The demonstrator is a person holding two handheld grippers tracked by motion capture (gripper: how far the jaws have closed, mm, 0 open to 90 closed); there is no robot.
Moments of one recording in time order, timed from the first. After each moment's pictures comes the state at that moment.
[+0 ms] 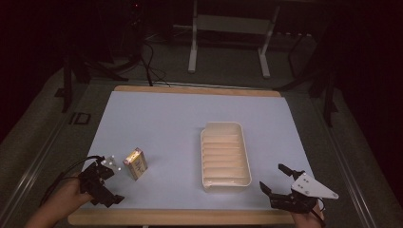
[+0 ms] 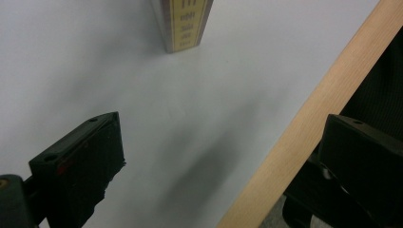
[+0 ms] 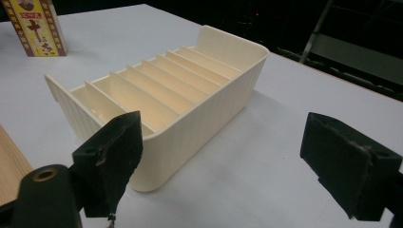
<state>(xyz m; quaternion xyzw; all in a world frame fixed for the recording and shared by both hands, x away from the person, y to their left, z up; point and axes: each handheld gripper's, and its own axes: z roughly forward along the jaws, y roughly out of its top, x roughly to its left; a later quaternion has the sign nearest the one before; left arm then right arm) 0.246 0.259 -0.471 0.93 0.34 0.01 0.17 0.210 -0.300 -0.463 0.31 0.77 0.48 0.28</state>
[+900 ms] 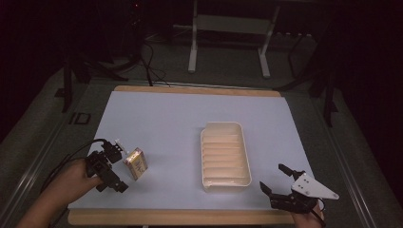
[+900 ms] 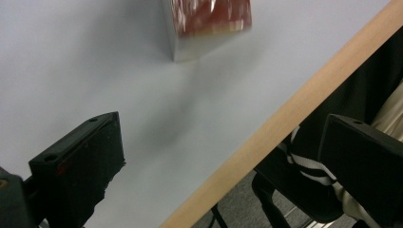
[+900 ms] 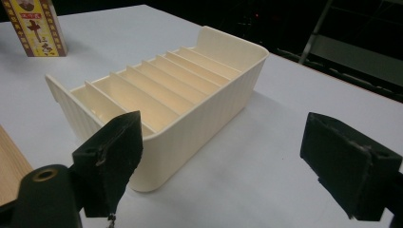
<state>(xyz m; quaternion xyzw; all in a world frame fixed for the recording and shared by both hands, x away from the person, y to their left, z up) 0.275 0.229 -0.420 0.91 0.40 -0.03 0.08 0.209 -0.300 -0.463 0.31 0.77 0.48 0.28</state>
